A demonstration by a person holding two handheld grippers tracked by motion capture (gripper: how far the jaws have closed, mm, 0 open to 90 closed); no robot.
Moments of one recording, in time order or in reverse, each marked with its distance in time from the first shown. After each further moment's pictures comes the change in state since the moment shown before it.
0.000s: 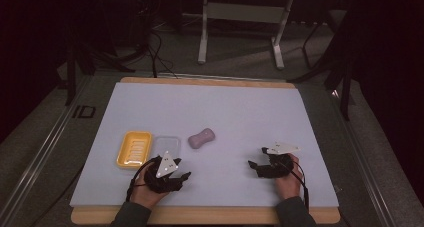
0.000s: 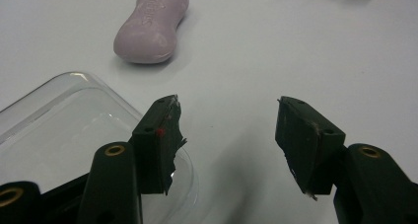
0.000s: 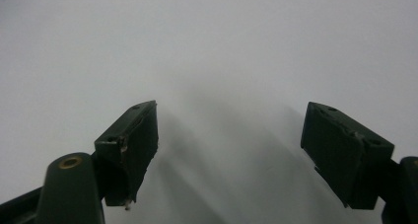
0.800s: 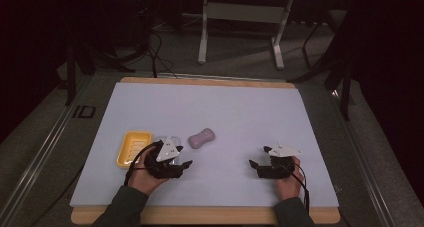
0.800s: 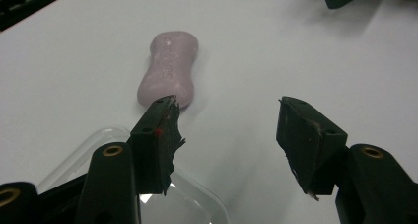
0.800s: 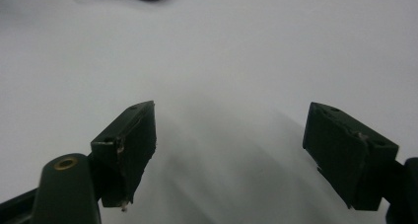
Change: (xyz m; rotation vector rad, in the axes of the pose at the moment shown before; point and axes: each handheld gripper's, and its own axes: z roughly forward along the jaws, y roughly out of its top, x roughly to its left) left arm 0.027 0.041 -0.008 0.000 -0.056 0.056; right arm 0.003 -0.003 -0.005 -0.061 -0.043 -0.018
